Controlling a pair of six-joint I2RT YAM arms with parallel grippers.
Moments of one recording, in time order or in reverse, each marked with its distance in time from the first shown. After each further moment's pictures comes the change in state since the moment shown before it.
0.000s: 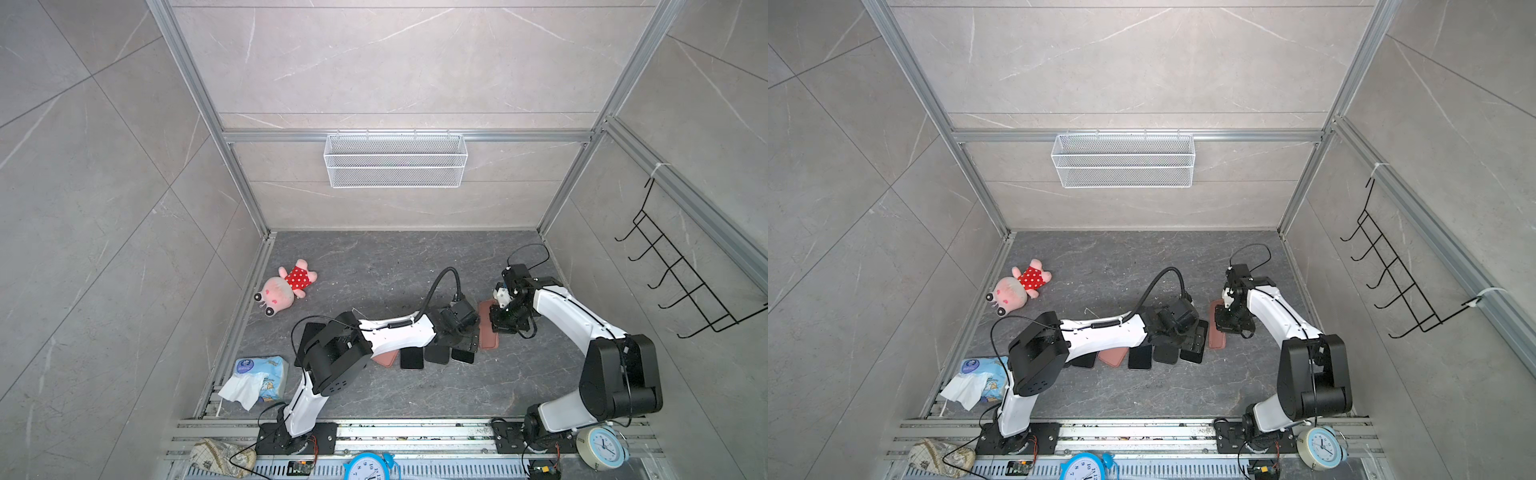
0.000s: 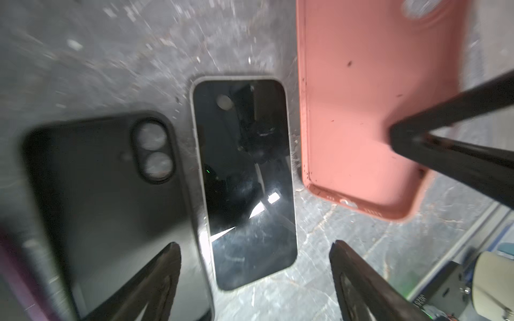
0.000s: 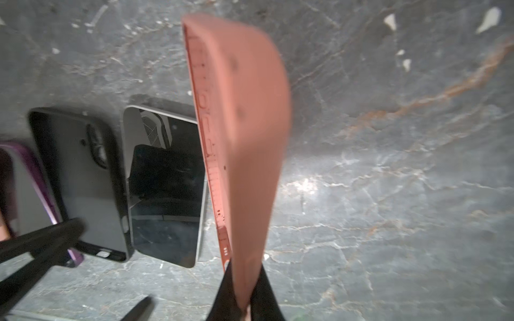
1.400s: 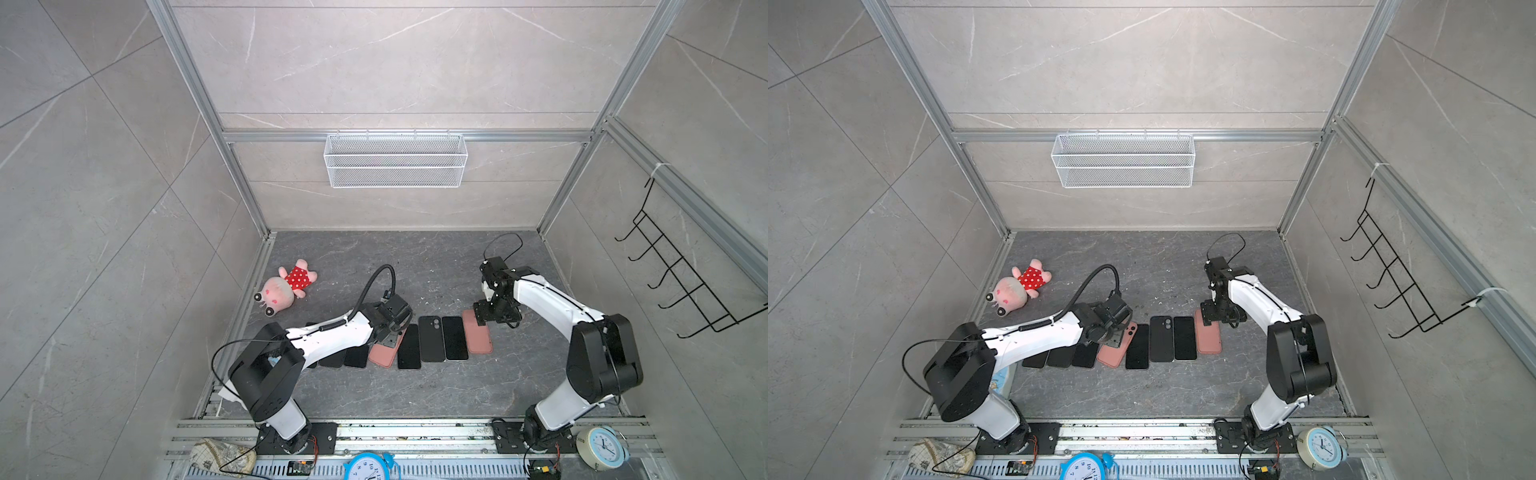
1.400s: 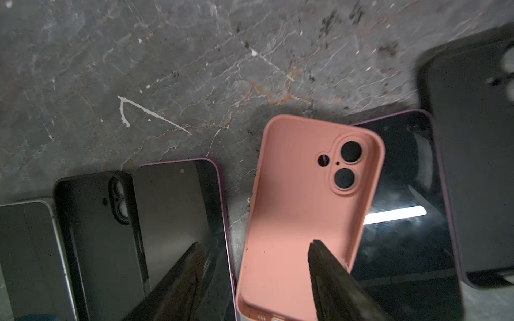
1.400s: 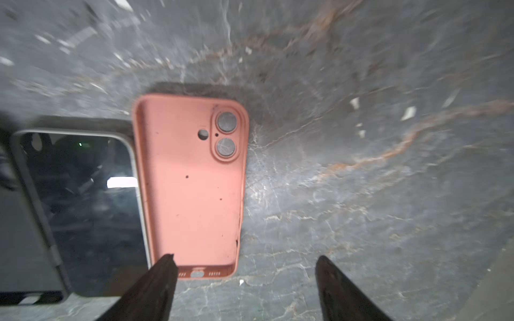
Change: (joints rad) left arm 0.275 -0.376 -0.488 -0.209 -0.287 0.259; right arm 0.140 0.074 0.119 -0.008 0.219 -0.016
